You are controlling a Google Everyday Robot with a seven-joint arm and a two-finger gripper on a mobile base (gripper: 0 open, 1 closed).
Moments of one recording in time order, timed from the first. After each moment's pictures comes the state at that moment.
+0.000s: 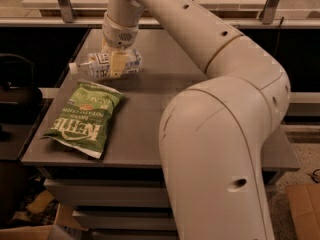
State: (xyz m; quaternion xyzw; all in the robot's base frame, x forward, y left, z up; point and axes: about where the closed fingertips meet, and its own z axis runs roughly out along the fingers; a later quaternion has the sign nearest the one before) arm 0.676 0.138 0.862 -0.83 0.52 0.09 0.17
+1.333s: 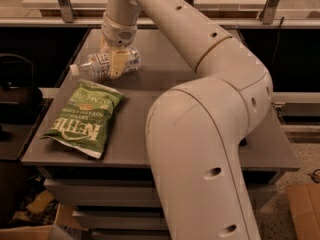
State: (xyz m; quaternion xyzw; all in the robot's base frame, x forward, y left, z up) arm 0.684 0.142 0.857 -0.85 0.49 0.10 0.16
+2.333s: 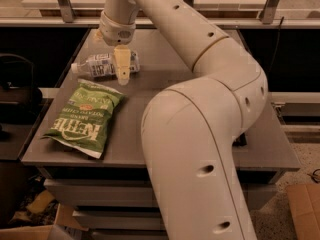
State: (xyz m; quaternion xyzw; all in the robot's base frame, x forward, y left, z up) arm 0.685 0.146 0.859 -0.86 0.47 0.10 0.16
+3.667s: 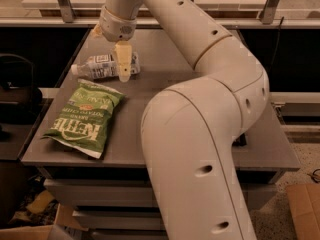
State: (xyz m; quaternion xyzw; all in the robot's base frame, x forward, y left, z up) arm 0.678 0.146 0.876 -0.87 0.44 0.11 0.17
